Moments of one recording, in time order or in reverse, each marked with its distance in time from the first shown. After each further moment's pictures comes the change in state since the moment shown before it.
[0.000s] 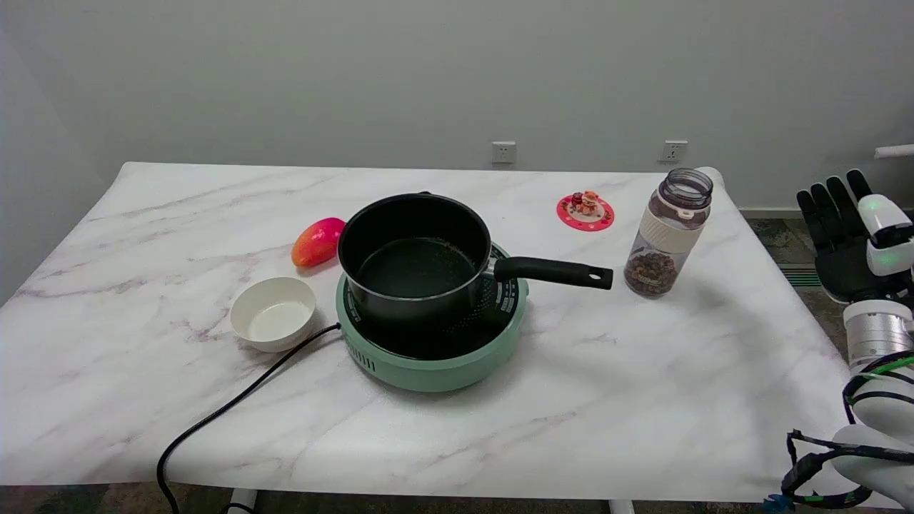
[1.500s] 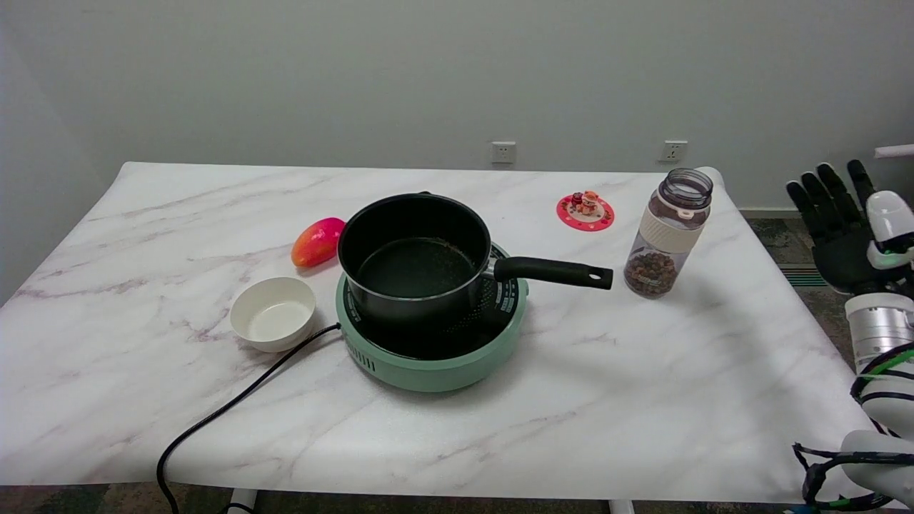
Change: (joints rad) arm 0.071 -0.006 0.028 -0.173 -0.281 0.086 0.176
